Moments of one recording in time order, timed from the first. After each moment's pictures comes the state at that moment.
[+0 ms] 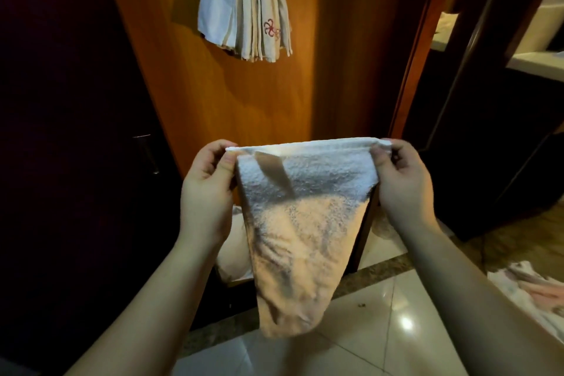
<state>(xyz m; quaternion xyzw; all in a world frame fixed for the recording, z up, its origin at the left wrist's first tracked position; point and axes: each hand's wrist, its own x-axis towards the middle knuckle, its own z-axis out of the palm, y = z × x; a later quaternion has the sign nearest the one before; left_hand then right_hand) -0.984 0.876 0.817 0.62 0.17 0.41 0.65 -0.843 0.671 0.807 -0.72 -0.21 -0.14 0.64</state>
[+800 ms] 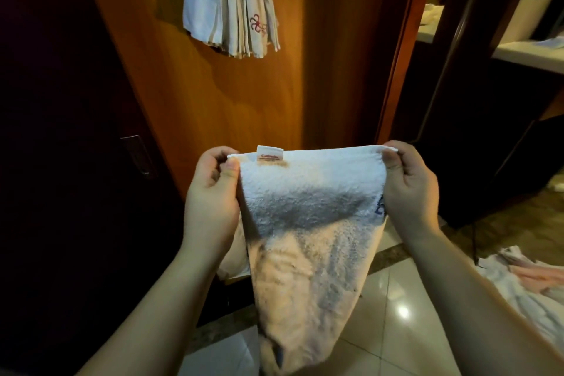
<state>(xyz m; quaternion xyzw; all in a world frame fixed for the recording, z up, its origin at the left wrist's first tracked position) -0.987 0.853 0.812 0.67 0.18 0.40 0.60 -0.851 0.643 0.798 -0.74 -0.24 -0.23 0.58</state>
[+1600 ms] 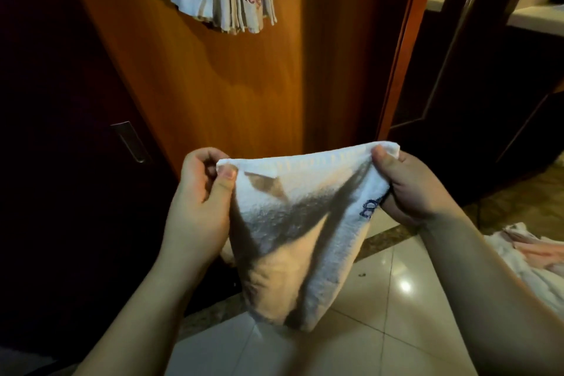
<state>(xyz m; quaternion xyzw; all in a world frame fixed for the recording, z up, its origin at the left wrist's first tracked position) -1.013 0.851 0.809 0.77 0.16 0.37 0.49 -0.829 0.643 0.778 -0.51 -0.22 0.28 0.78</state>
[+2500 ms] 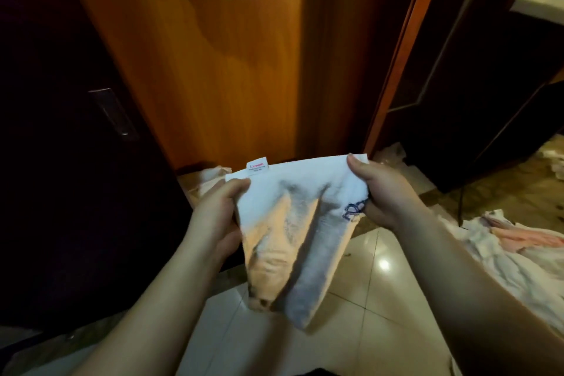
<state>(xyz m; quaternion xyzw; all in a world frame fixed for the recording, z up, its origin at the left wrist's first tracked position) -0.978 0.857 0.747 0.39 0.34 0.16 0.84 -0.837 0.669 0.740 -0.58 -0.01 0.32 0.75</state>
